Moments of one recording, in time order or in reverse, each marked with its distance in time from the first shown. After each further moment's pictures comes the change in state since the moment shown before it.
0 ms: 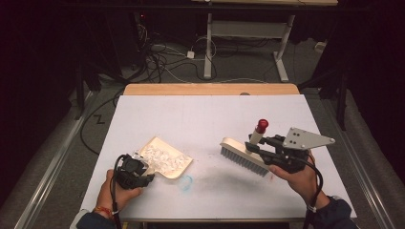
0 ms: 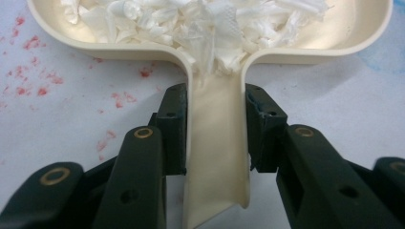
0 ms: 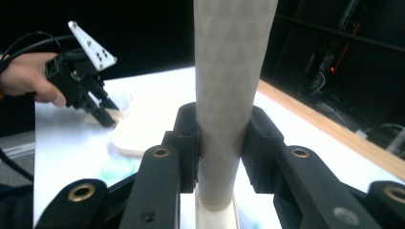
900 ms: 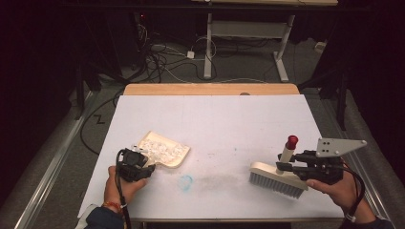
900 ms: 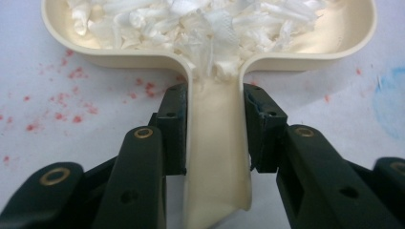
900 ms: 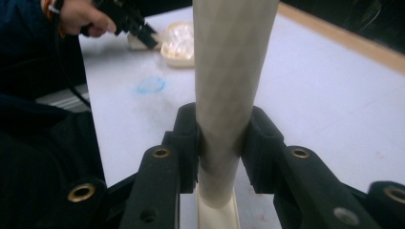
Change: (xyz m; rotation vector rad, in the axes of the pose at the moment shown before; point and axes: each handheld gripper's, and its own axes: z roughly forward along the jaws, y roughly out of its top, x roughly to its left) left arm 0.003 0.017 0.003 -0.084 0.075 -0.129; right arm -0.032 -0.036 -0.064 0.217 0.153 0.084
